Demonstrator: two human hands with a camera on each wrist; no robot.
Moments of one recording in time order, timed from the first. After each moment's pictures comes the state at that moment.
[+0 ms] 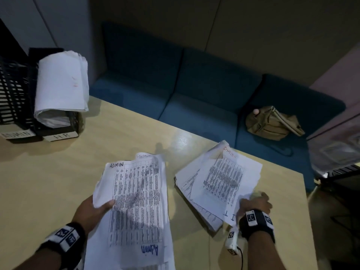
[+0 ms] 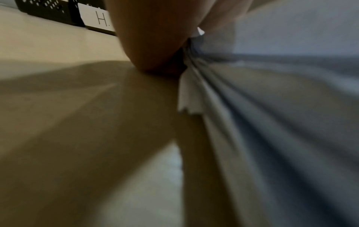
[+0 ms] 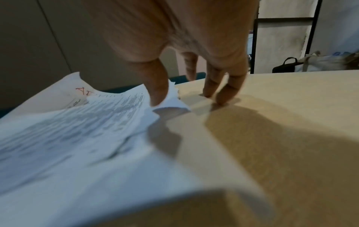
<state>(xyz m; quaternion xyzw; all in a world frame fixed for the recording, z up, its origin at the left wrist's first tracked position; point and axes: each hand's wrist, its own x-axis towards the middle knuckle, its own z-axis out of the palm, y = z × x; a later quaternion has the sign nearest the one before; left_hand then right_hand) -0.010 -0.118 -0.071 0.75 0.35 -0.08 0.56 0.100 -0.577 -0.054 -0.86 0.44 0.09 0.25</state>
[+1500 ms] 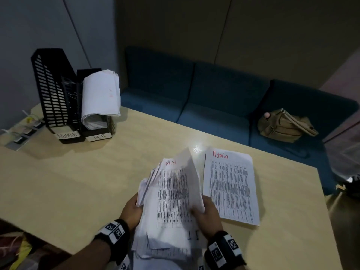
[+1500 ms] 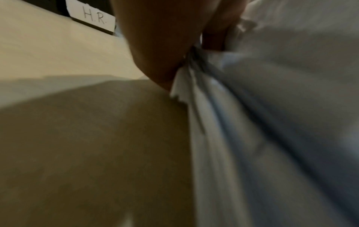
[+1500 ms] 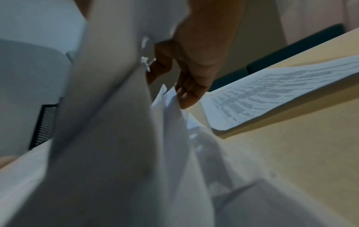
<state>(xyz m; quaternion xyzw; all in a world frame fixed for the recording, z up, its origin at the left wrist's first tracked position) -0.053 -0.159 -0.042 0.72 0.28 -0.12 0.62 -0.029 -0.395 -0.012 -0.83 0.09 0.20 0.51</state>
